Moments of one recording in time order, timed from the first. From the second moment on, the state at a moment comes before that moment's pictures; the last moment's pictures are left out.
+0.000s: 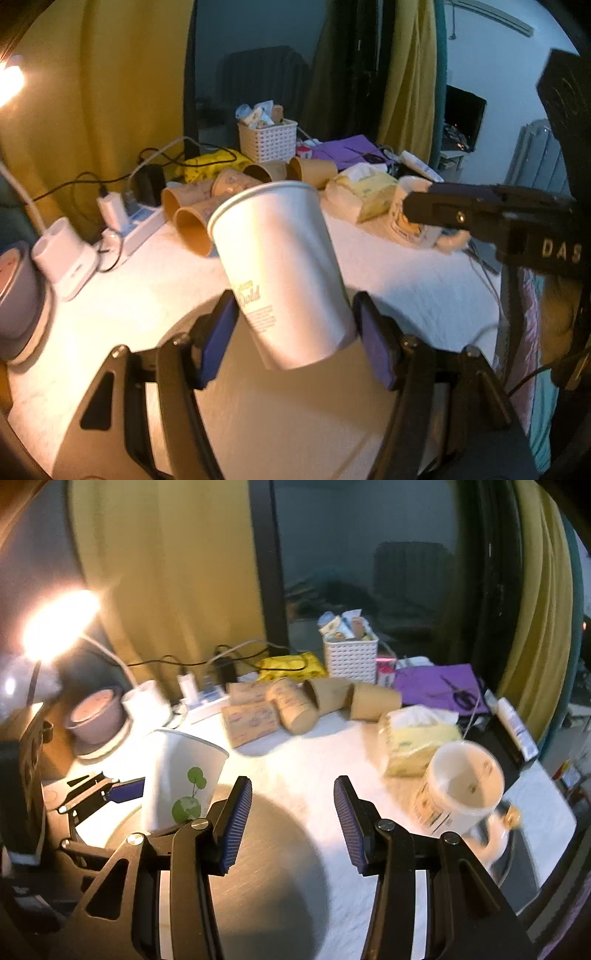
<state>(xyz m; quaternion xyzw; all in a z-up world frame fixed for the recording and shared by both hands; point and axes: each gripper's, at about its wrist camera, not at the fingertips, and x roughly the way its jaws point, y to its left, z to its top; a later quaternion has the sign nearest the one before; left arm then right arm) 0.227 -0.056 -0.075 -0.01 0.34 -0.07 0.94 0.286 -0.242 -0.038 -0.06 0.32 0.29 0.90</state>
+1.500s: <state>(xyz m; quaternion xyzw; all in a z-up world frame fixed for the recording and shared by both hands) 0.090 -0.062 -0.122 0.04 0.29 -0.09 0.95 0.215 -0.185 -0.119 0.12 0.51 0.46 0.72</state>
